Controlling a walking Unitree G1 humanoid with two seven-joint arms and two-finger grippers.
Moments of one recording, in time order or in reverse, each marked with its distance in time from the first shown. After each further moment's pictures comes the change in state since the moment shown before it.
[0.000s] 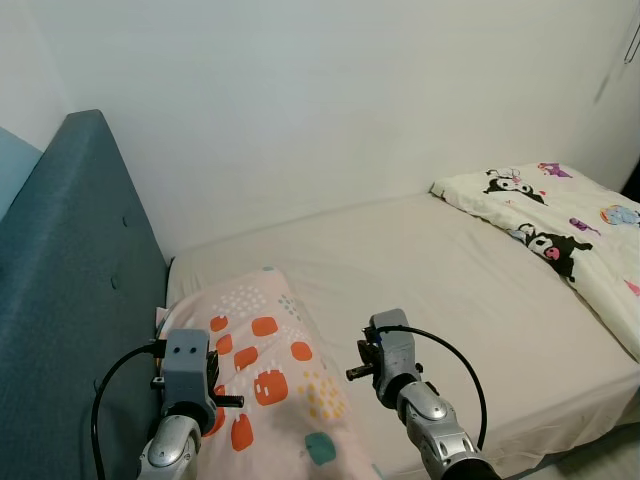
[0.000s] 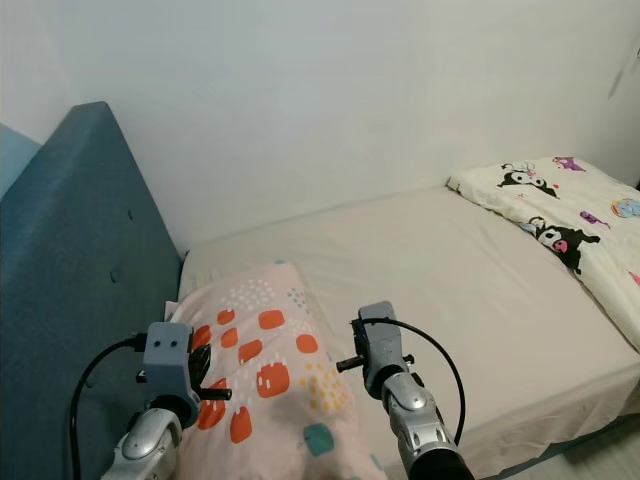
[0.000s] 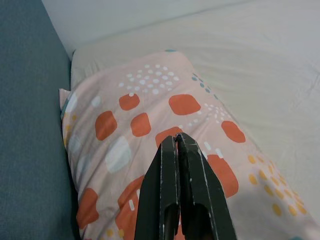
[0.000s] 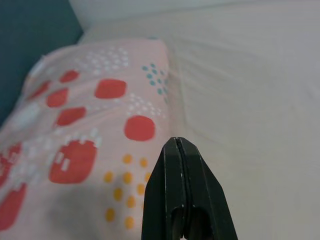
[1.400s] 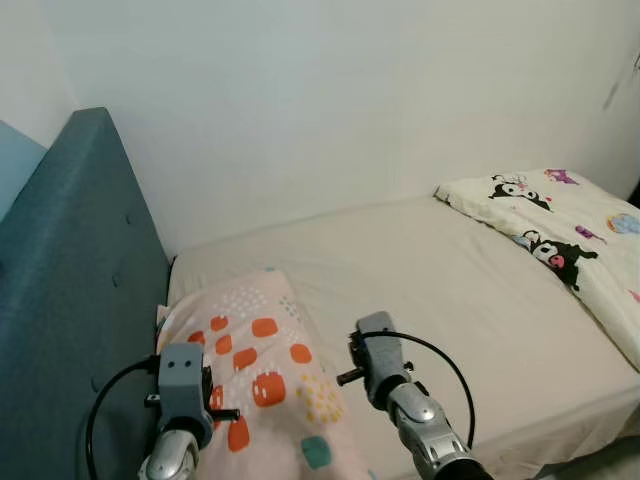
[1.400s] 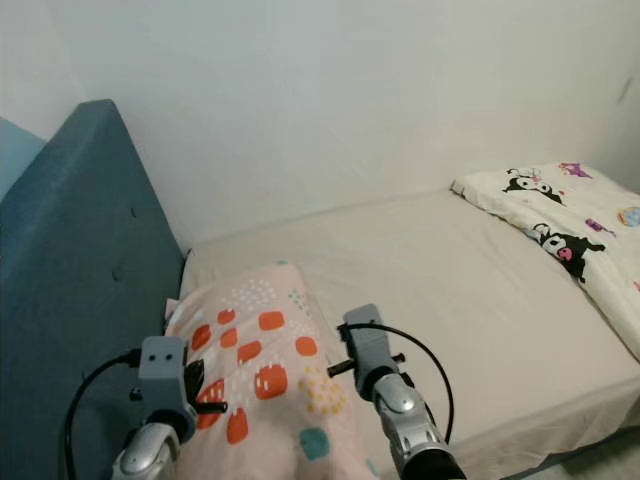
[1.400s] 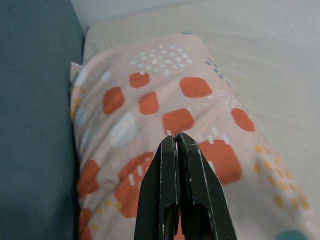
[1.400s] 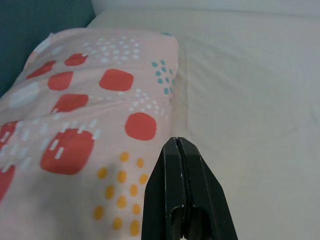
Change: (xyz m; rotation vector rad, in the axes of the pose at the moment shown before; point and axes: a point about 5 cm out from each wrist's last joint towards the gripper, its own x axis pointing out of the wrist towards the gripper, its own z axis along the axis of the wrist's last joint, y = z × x) left arm -0.008 -0.002 -0.012 -0.024 0.038 0.028; right arm 0.003 0.007 -0.001 -0.141 0.012 -0.008
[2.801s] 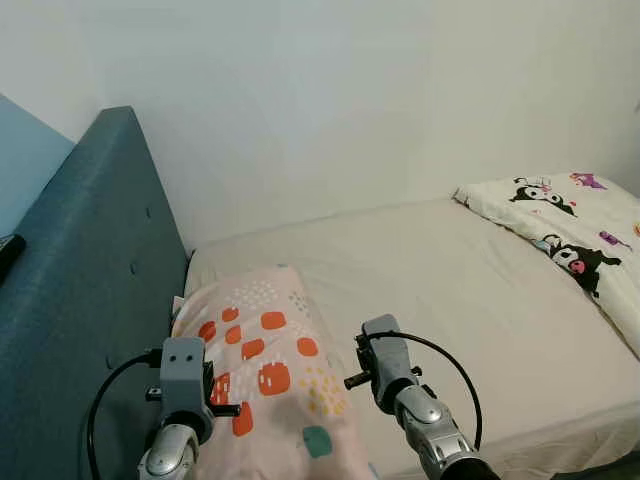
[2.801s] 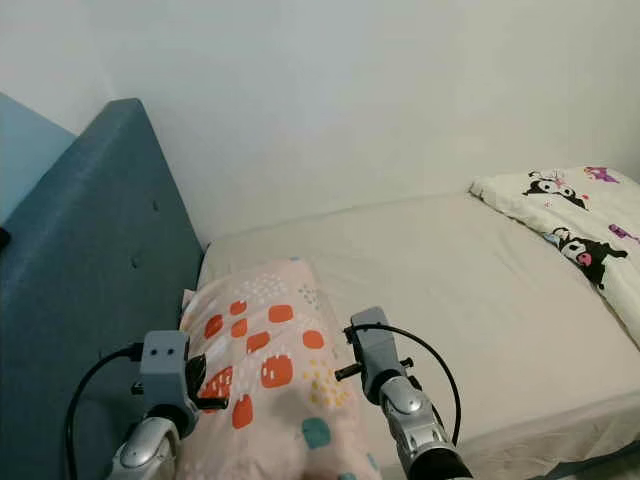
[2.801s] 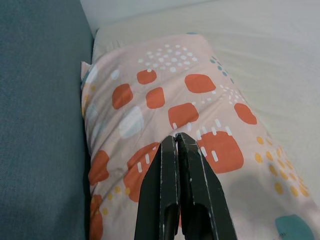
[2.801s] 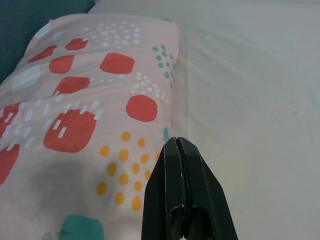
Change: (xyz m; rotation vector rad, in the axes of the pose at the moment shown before) left arm 0.002 0.004 0.003 0.023 0.010 0.003; right arm -0.001 -0.005 -0.009 0.019 0.059 -0.025
